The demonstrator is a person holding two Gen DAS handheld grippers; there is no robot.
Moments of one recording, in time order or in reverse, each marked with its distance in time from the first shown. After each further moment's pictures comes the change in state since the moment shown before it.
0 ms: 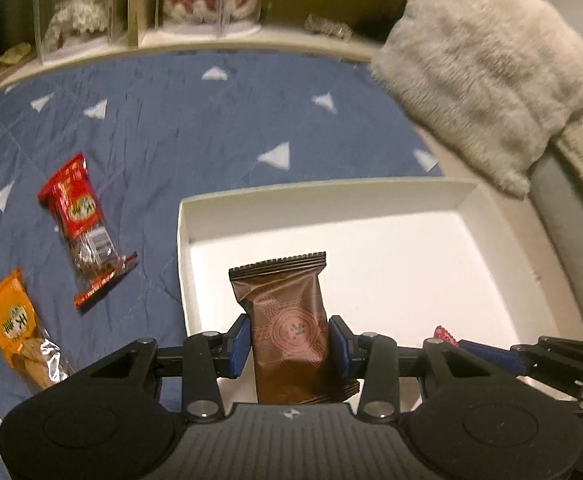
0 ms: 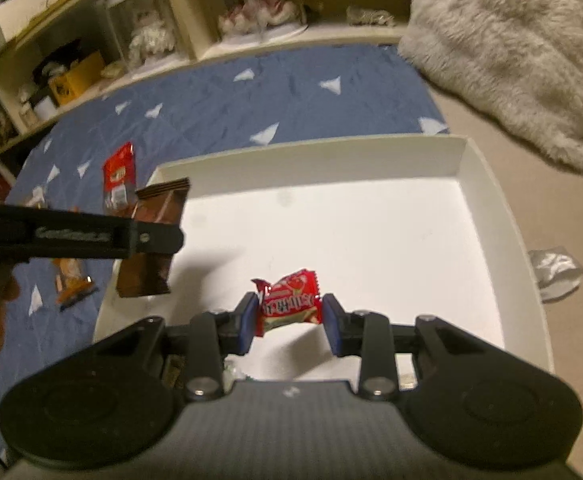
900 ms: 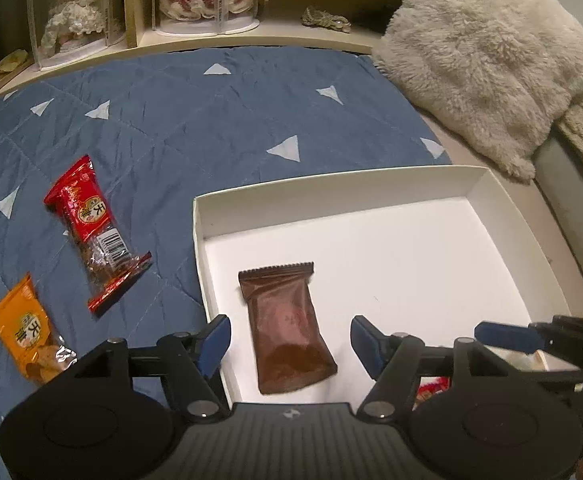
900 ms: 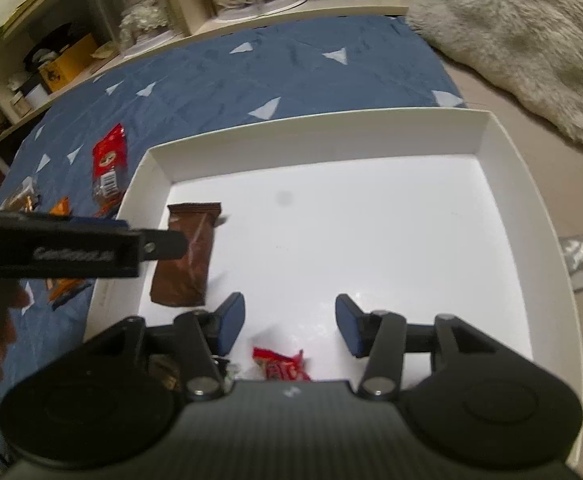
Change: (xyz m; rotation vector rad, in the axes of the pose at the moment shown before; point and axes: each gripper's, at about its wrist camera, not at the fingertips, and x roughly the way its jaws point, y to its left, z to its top) left arm -0.007 0.005 -0.002 0.048 0.004 0.010; right arm 0.020 0.001 0.008 0.045 0.064 0.000
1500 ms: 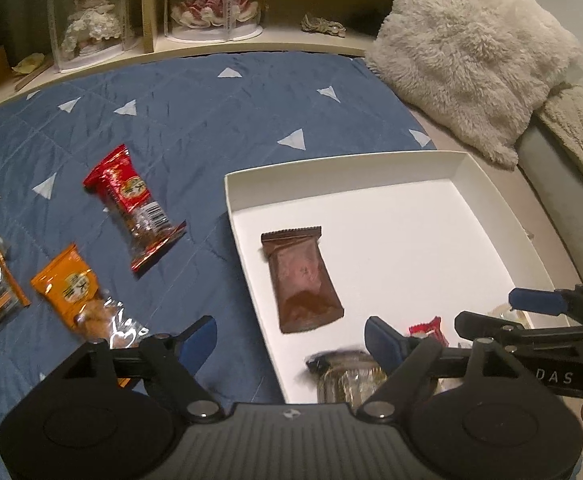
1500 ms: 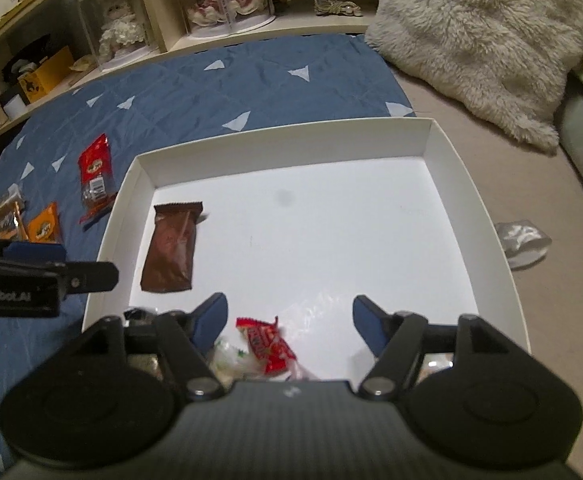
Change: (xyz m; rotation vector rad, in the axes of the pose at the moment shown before) left arm -0.049 0.014 -0.032 0.020 -0.002 0.006; right arm -0.041 0.006 -0.018 0.020 -0.036 -0.113
